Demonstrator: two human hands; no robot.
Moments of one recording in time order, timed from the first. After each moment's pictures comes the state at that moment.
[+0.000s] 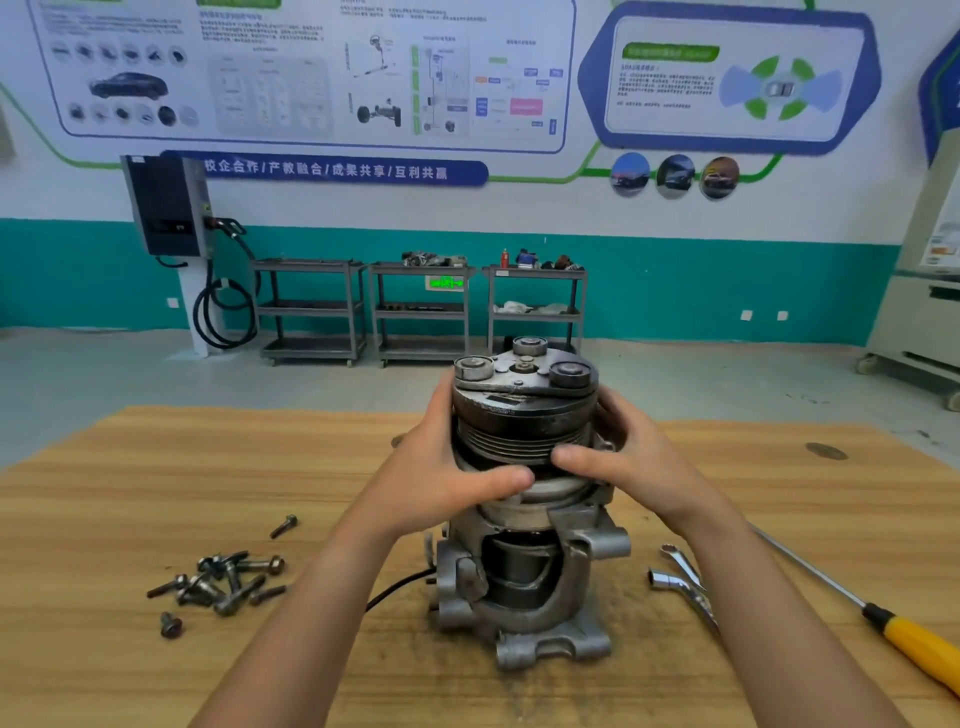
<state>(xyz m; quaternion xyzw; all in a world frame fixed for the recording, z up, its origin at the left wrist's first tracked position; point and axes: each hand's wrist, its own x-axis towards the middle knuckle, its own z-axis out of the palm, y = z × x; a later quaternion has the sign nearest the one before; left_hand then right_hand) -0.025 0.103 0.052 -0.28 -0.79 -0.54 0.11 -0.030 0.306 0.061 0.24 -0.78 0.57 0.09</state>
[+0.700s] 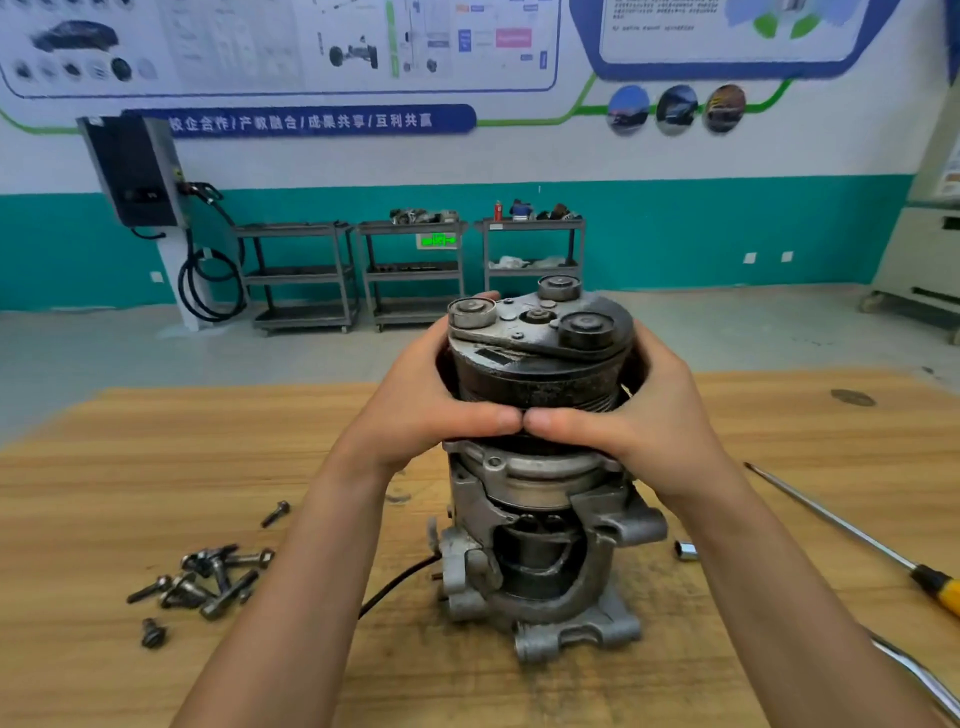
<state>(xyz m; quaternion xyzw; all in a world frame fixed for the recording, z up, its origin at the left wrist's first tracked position) -0.062 0.098 0.066 -0.35 -0.71 -0.61 0.07 -0.027 0.280 0.060 0.25 -0.71 0.61 0.24</state>
